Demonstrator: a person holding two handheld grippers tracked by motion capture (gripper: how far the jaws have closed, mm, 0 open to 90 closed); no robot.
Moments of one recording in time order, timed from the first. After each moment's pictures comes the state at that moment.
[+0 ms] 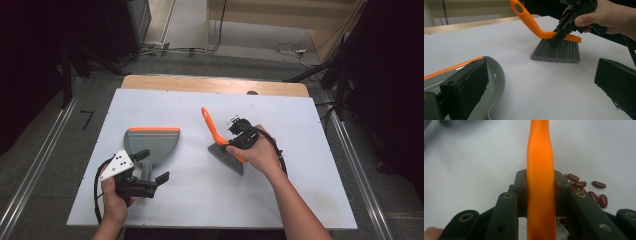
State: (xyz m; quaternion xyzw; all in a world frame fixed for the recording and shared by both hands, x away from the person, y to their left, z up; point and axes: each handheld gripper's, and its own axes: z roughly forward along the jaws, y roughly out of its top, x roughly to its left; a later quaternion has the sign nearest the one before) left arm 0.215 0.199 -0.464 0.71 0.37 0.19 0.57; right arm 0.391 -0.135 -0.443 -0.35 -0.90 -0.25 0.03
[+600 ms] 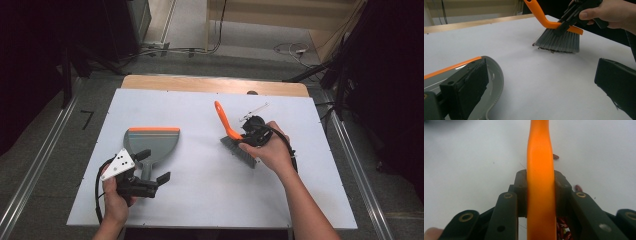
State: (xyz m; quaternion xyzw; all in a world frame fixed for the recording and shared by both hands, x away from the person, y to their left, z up) left arm 0.217 0.195 -0.465 0.72 0.37 0.19 0.57; right arm 0.387 -0.162 -0.430 -0.33 -0.91 -0.26 -0.04
